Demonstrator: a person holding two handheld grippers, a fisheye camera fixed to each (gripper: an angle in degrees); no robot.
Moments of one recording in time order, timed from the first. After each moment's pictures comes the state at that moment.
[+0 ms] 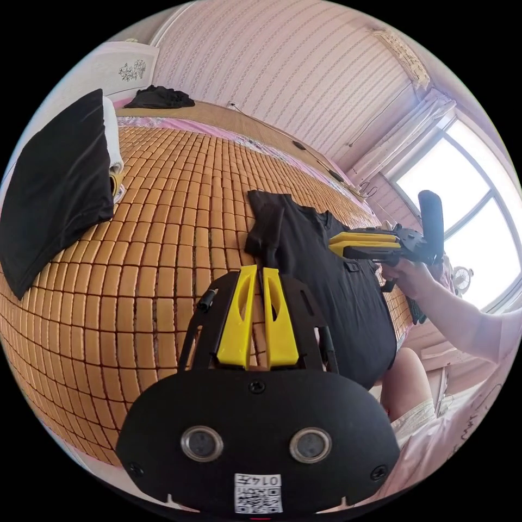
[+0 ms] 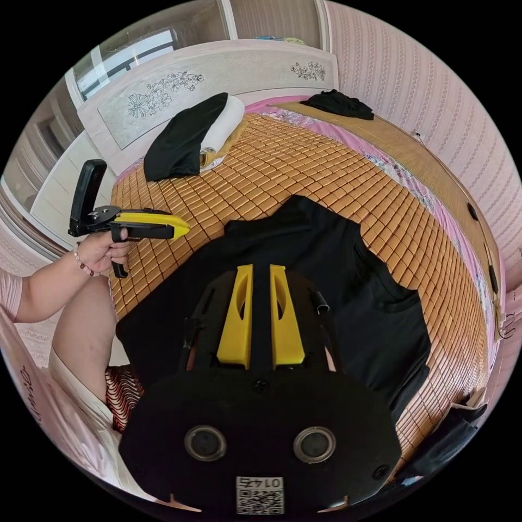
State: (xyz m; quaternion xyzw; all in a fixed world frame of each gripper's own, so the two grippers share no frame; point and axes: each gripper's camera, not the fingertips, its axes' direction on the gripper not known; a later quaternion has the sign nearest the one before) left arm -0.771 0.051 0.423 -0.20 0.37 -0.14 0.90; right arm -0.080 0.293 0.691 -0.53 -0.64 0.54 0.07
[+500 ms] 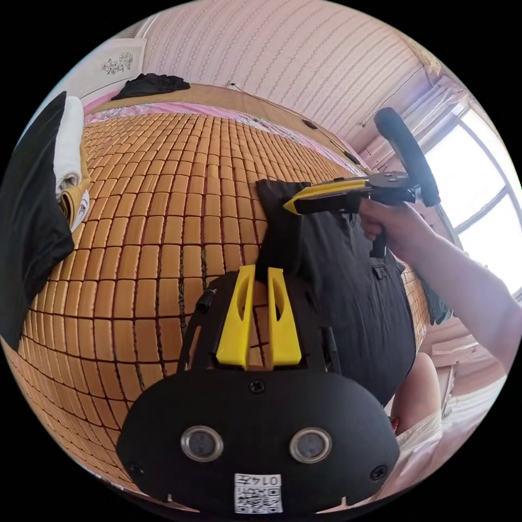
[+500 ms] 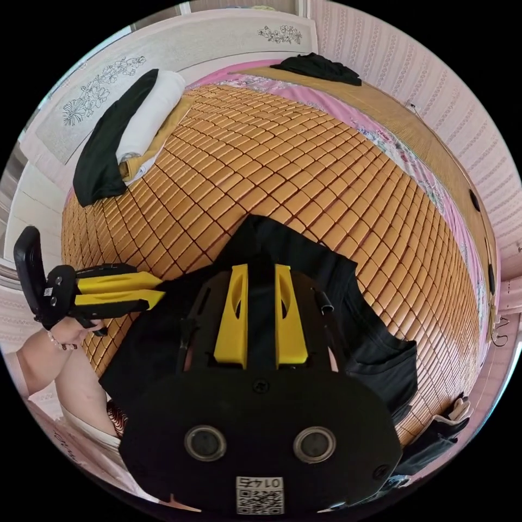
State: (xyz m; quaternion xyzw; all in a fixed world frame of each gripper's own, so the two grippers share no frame) left arm -0.739 0.041 0.514 -0.24 0.36 -0.10 0.90; right arm -0.251 0.274 0.740 -0.59 -0.66 0.46 0.02
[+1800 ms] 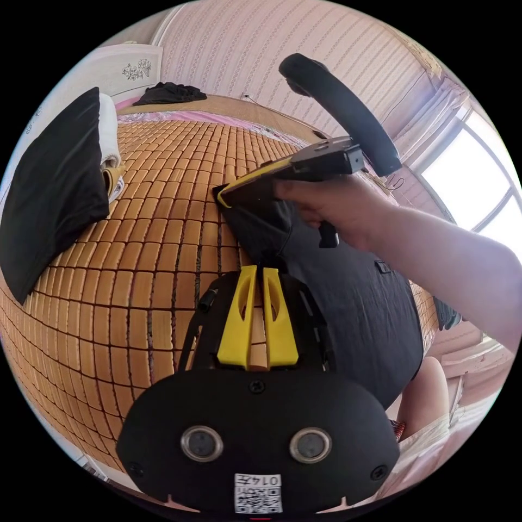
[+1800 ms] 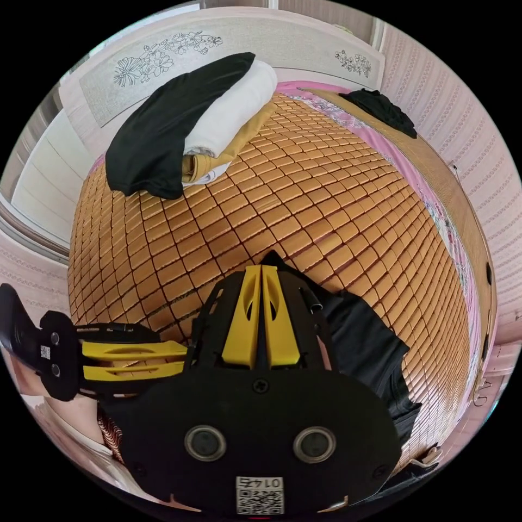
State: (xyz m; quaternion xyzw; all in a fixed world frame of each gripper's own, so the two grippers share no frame) left arm -0.686 0.099 0.523 -0.22 0.31 -0.12 0.92; right arm -0.250 0.179 0.763 -0.51 -0.70 0.49 0.10
